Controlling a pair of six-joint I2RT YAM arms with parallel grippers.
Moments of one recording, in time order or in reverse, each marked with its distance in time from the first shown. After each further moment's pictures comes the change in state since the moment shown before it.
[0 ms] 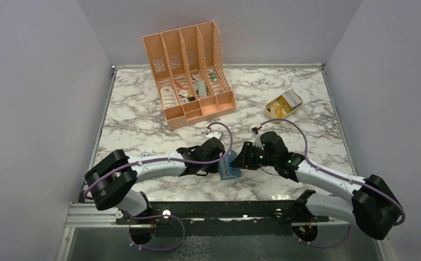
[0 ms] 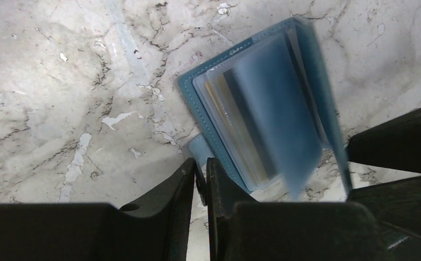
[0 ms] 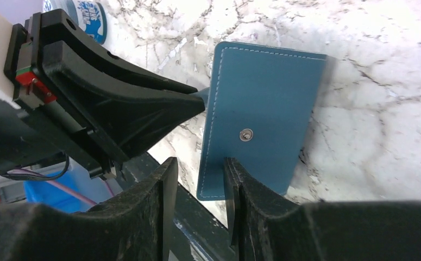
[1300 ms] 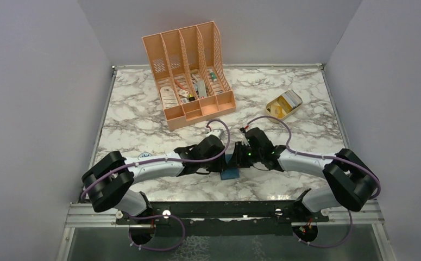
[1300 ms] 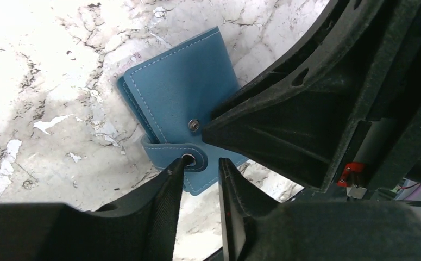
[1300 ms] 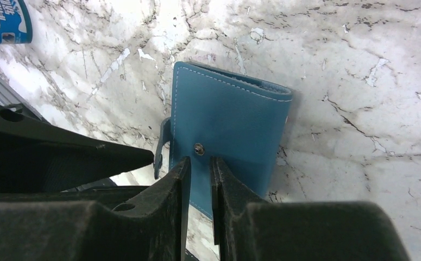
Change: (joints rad) left arm 0.014 -0.035 -0.023 0.108 0.146 -0.103; right arm 0.029 0.344 0.118 0.047 0.041 -0.081
